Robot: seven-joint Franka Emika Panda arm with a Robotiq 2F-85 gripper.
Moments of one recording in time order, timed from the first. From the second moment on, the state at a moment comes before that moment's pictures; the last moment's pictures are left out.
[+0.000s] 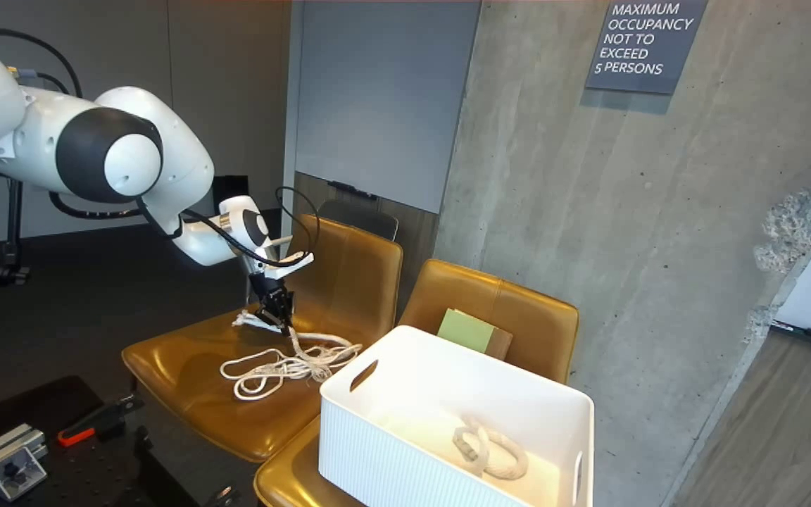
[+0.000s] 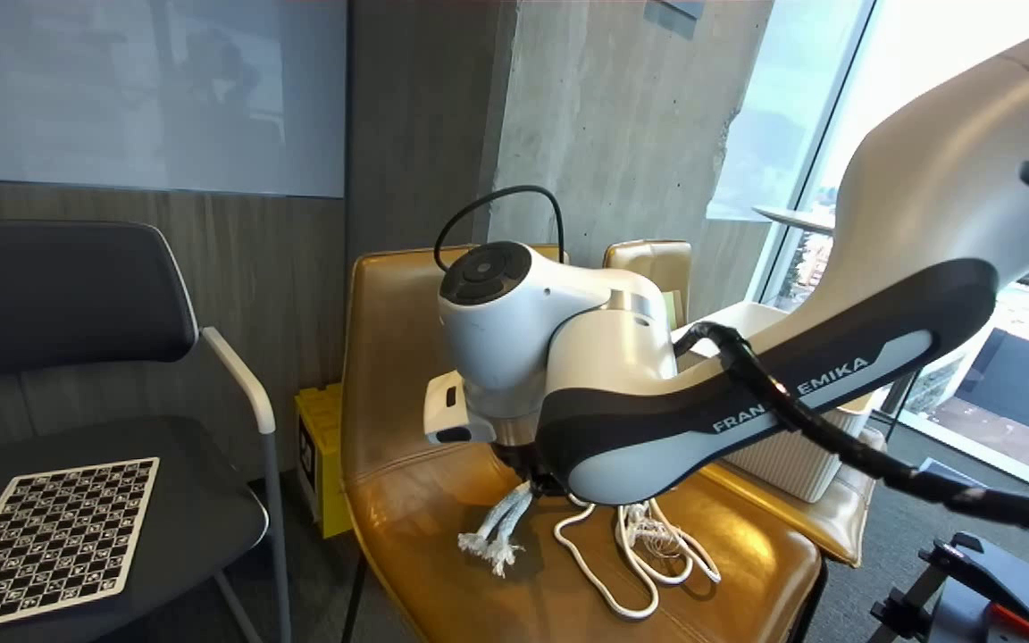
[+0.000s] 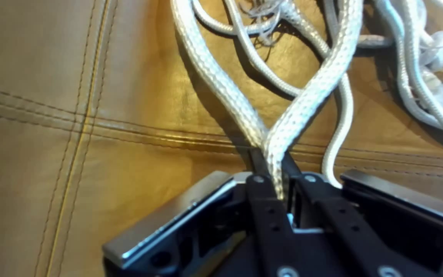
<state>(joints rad) 0.36 1.10 0.05 -1.20 -0.68 2.15 -0.96</state>
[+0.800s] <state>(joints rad) 0.33 0.51 0.05 -1.71 -0.81 2.30 -0.38</state>
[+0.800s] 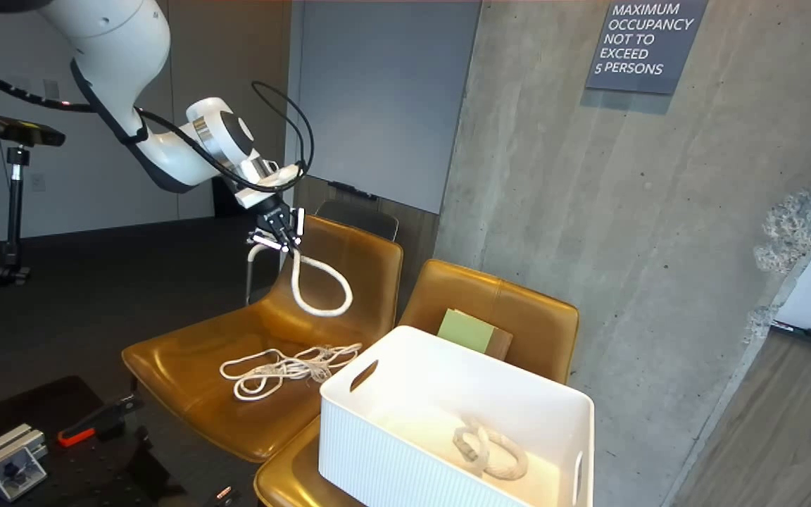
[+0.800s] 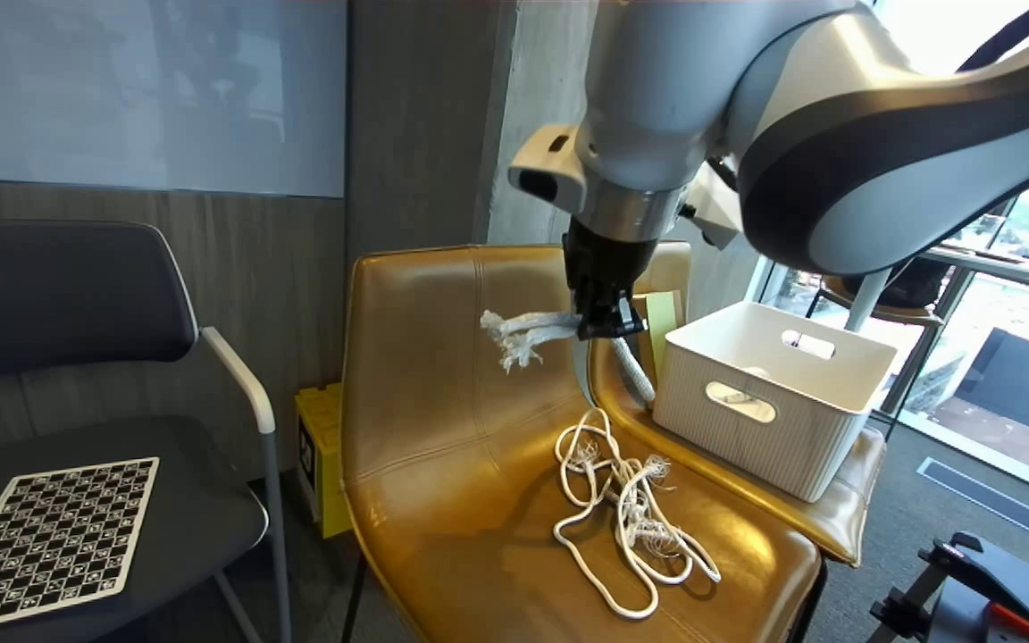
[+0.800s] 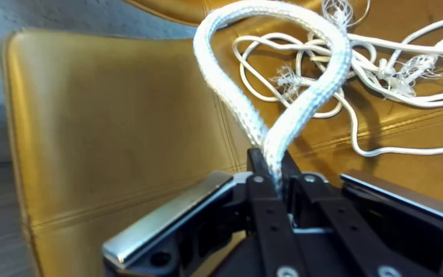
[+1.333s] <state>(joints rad) 0.12 0.16 0.03 -1.90 -0.77 2.30 -0.27</state>
